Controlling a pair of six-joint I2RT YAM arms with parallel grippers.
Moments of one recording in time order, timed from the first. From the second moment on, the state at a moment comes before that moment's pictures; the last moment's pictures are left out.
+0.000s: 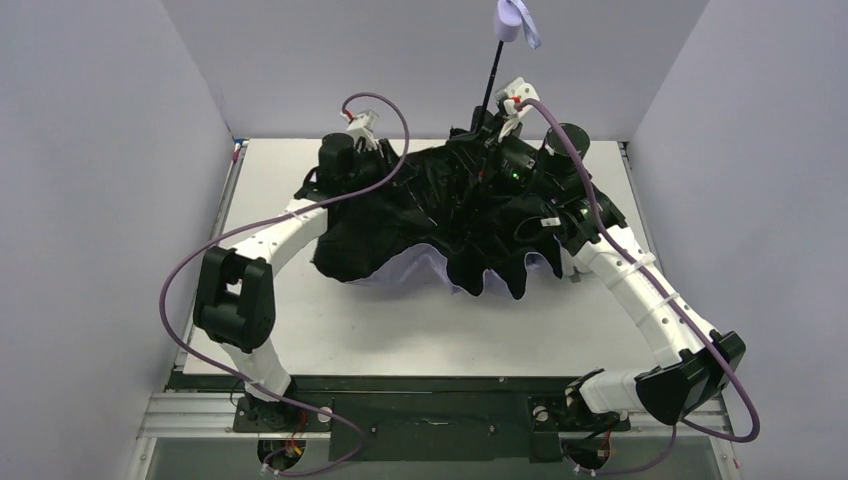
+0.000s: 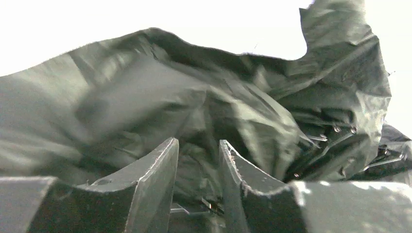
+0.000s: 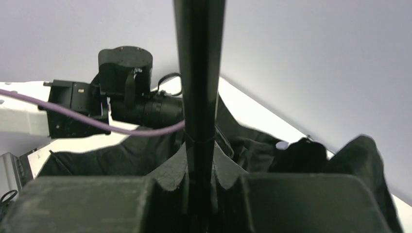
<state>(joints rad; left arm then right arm) -0.39 1.74 1.33 0.14 0.37 -0.57 0.51 1.34 1.44 -0.04 -0.37 0.07</state>
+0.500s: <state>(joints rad) -0.35 1.72 1.26 0.60 0.67 -0.79 0.51 1.34 1.45 -0.06 -0.41 0.06</state>
